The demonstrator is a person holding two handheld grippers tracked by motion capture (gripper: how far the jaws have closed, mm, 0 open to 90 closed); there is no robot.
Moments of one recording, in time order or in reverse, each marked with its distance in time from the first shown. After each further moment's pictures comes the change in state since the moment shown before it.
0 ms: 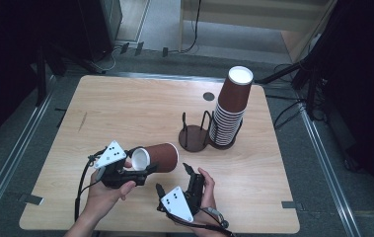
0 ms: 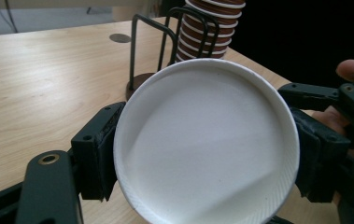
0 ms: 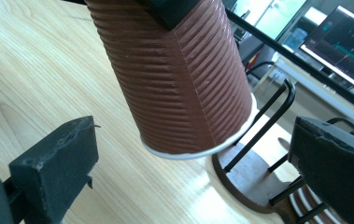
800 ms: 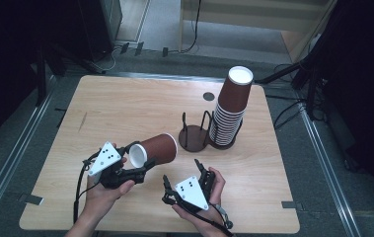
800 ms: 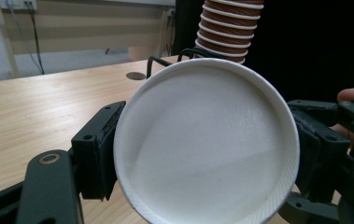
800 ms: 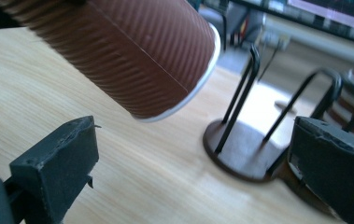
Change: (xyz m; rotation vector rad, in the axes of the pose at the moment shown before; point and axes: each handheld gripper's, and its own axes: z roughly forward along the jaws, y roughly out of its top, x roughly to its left) left arm 0.000 -0.003 -0.003 -0.165 0.038 0.020; right arm -0.025 0.003 0.000 0.061 -0.047 0.286
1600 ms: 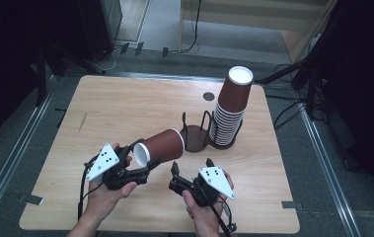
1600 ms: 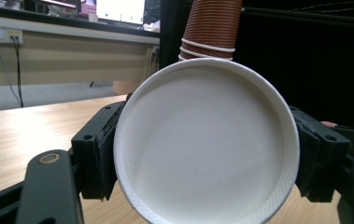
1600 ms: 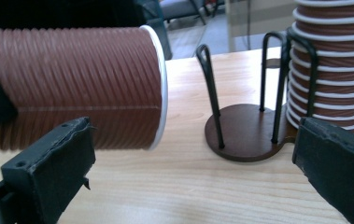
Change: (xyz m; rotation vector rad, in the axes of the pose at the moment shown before) left arm -0.010 -0.001 0.003 -0.161 -0.063 -0.011; right arm -0.022 0.032 -0.012 0.013 -0.079 0.504
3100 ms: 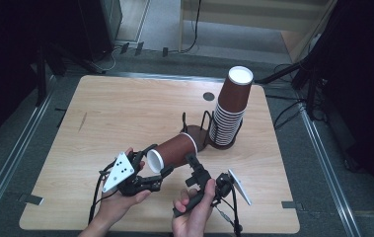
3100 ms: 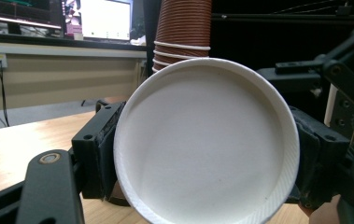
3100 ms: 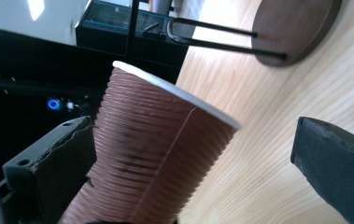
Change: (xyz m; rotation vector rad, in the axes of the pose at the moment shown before) left arm -0.021 -0.022 0.018 -0.053 -0.042 0.080; right arm -0.026 -0.007 0.003 0.103 0.177 1.112
